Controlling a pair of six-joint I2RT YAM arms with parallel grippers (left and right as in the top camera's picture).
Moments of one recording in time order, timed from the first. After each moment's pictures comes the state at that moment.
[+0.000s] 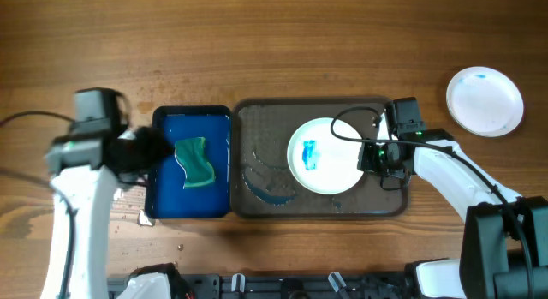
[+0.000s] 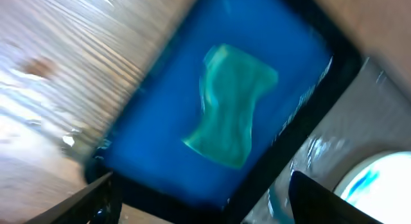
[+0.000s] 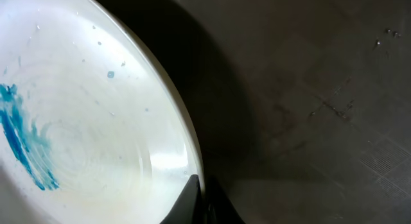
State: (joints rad) left arm 0.12 1.27 1.05 -1.10 0.11 -0.52; right arm 0.13 1.57 0.77 -0.57 -0.23 0.36
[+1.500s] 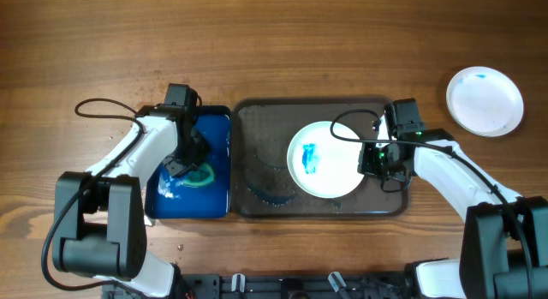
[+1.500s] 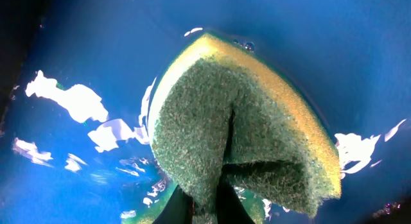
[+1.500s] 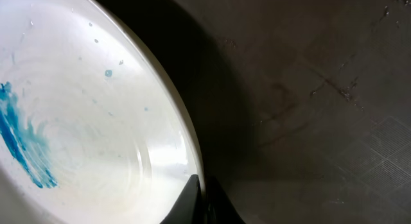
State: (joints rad) left arm -0.12 1.73 0.97 -0.81 -0.03 -0.76; right arm 0.13 1.57 0.77 -0.61 -0.24 0.36
